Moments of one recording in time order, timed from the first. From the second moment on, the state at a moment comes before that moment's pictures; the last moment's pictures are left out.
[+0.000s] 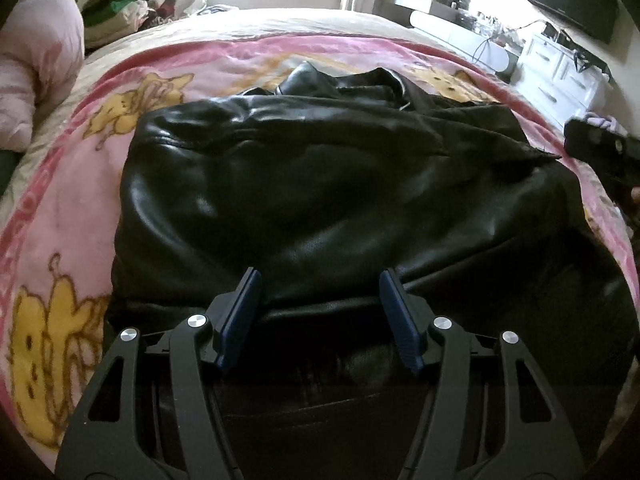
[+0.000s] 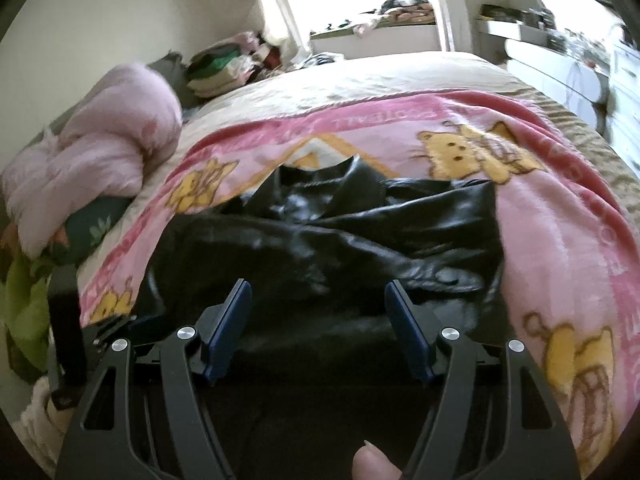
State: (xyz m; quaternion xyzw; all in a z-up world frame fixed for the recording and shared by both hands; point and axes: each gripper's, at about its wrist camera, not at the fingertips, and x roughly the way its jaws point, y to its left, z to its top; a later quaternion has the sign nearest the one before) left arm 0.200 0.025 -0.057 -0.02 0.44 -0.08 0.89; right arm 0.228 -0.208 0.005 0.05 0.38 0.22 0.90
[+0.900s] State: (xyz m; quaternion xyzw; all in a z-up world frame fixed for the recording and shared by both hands) left arm 0.204 0.035 -0.054 -0.06 0.44 -0.10 0.89; right arm 0.233 -0.198 -0.057 0.01 0.48 0.16 0.86
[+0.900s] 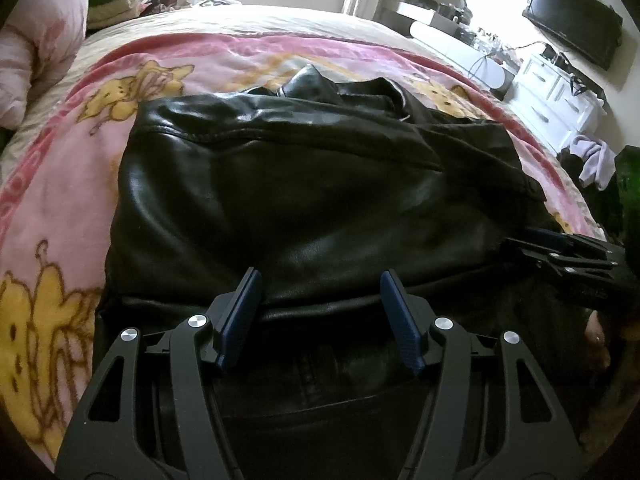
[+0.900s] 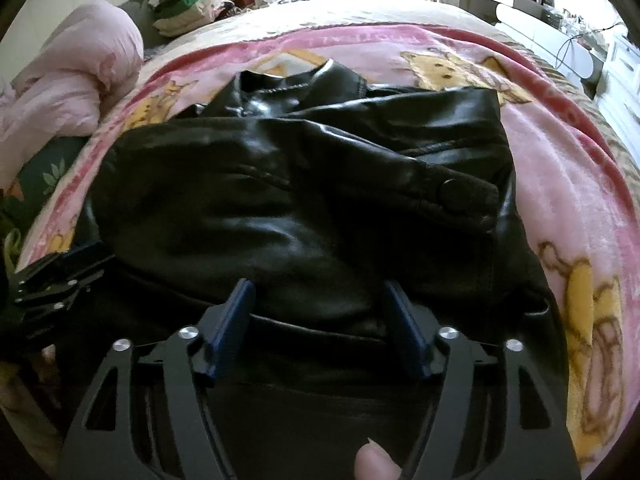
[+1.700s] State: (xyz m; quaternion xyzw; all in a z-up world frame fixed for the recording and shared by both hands) left arm 0.191 0.033 -0.031 -0.07 0.44 -0.07 0.89; right arm 0.224 -0.212 -0.024 0.07 0.44 0.18 0.88
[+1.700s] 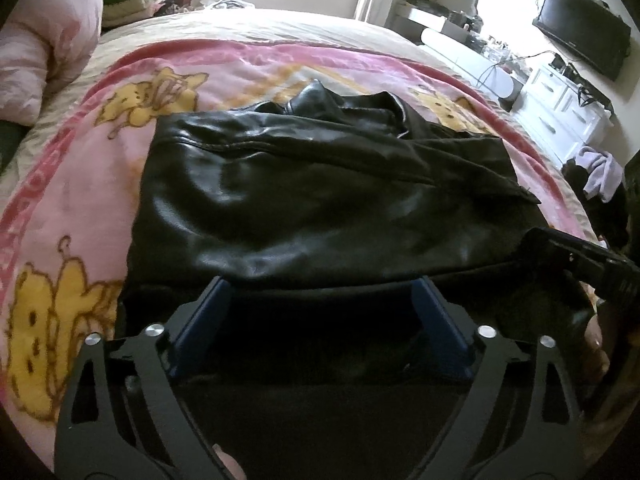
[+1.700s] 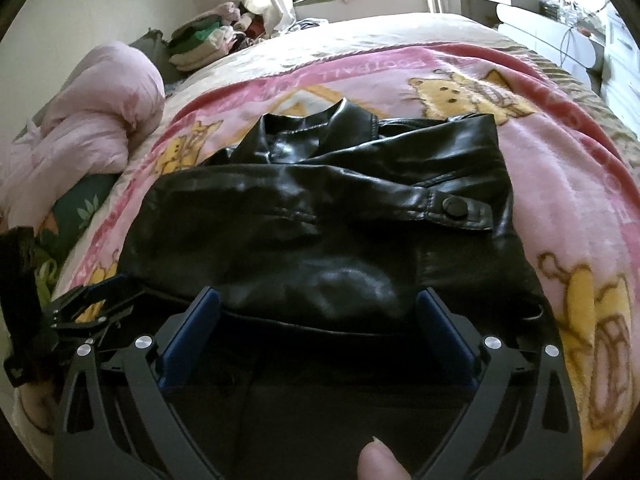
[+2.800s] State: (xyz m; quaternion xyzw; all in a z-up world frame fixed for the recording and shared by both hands) left arm 0.136 0.028 0.030 -0.03 0.38 -0.05 0.92; right arm 0.153 -0.220 0.029 0.08 0.36 0.20 0.91
